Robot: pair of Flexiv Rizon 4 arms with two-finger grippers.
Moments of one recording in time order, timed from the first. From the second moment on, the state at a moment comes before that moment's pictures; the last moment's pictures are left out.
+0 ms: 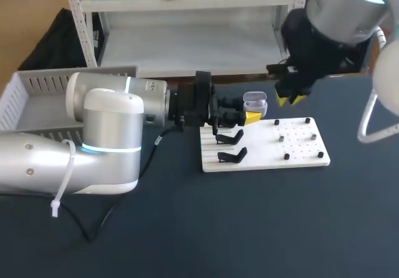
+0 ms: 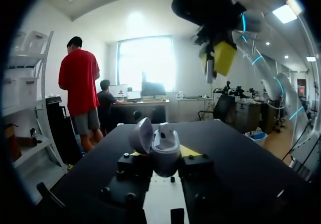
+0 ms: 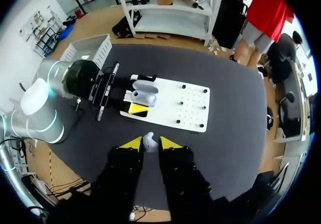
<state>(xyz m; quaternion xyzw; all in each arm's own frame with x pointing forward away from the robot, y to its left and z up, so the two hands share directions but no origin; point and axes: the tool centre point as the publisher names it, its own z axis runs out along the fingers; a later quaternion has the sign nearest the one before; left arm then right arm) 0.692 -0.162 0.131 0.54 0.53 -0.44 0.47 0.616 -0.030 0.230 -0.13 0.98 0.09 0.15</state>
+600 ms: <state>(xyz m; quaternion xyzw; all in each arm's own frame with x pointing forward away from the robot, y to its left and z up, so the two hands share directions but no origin) 0.692 -0.162 0.131 0.54 0.53 -0.44 0.47 0.638 0.015 0.211 -0.21 0.96 0.07 0.16</state>
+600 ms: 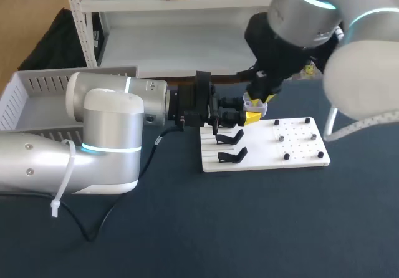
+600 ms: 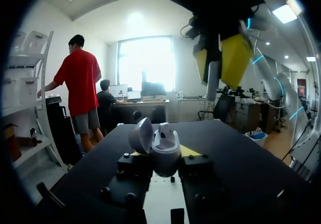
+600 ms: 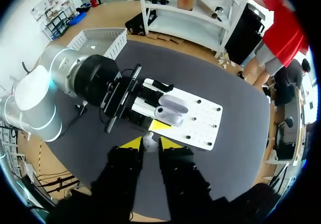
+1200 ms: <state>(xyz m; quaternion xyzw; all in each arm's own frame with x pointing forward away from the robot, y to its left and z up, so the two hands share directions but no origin) 0.692 -0.162 0.131 0.54 0.53 -0.44 0.47 0.660 0.022 0.187 -0.21 0.96 0.05 0.15</state>
